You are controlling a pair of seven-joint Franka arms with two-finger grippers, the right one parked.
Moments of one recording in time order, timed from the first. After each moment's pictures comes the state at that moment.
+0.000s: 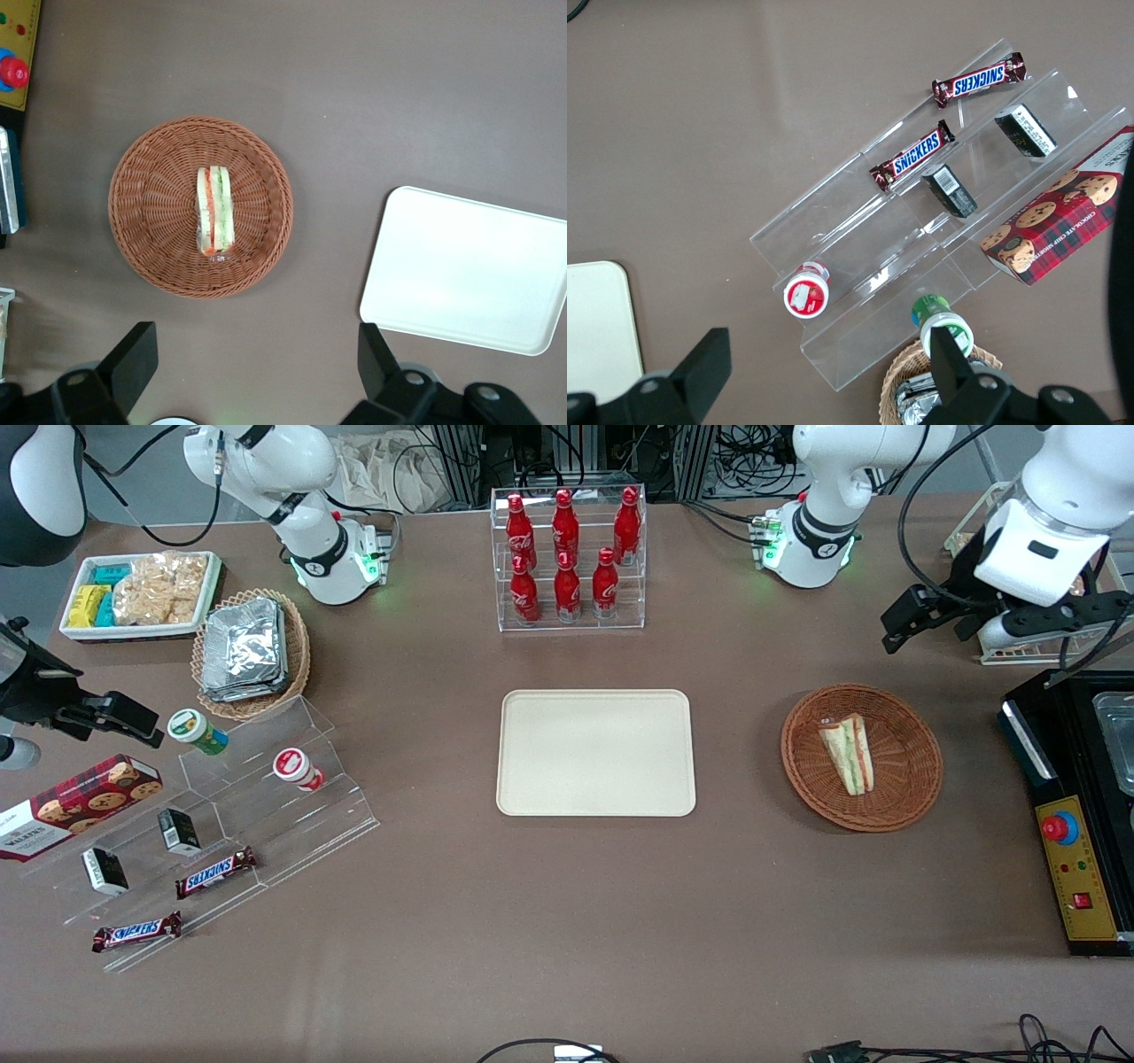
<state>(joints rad) -0.08 -0.22 -0.07 -1.82 -0.04 1.63 -0.36</state>
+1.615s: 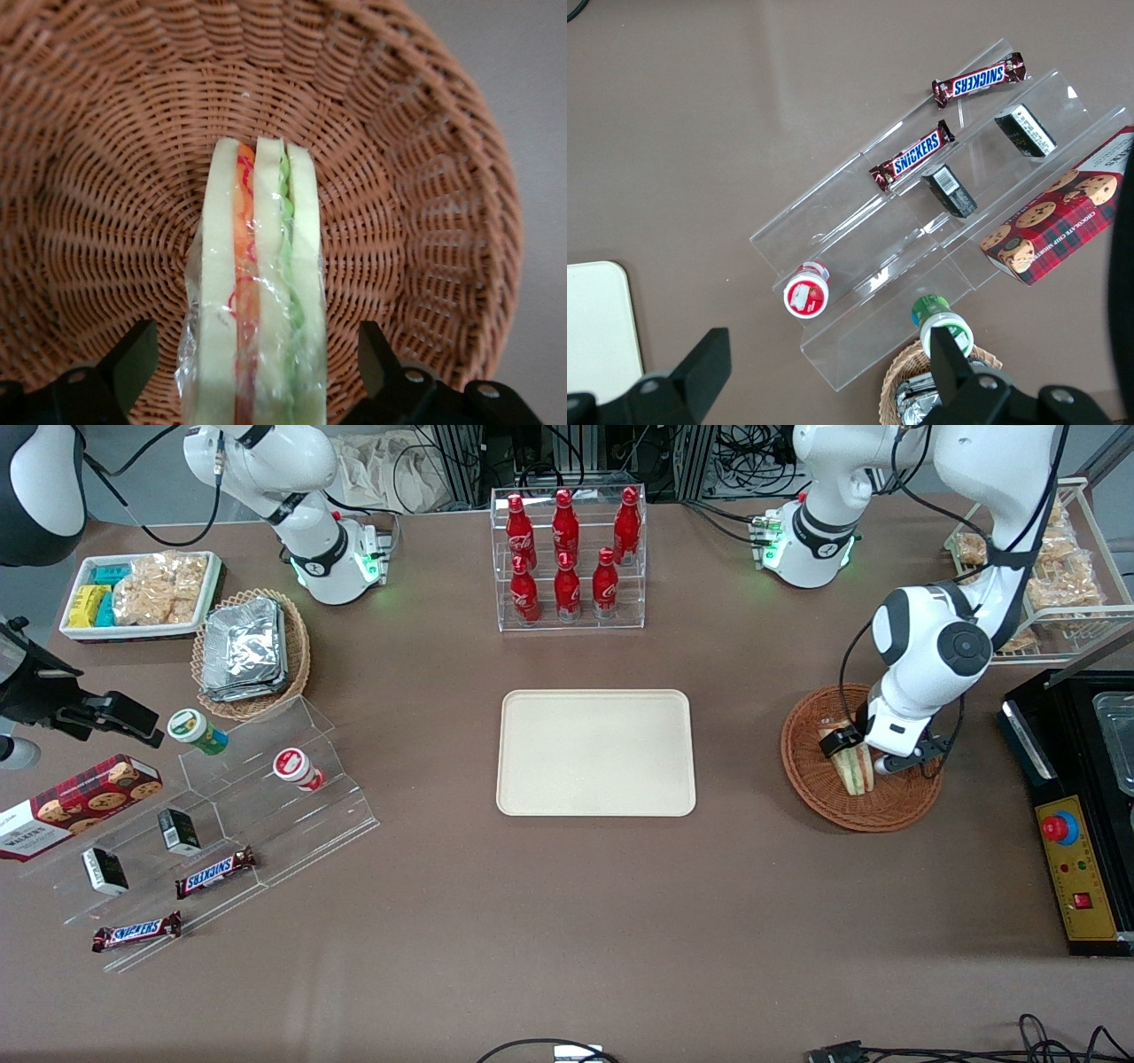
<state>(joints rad) -0.08 0.15 0.04 -2.50 -0.04 2.64 -0.35</state>
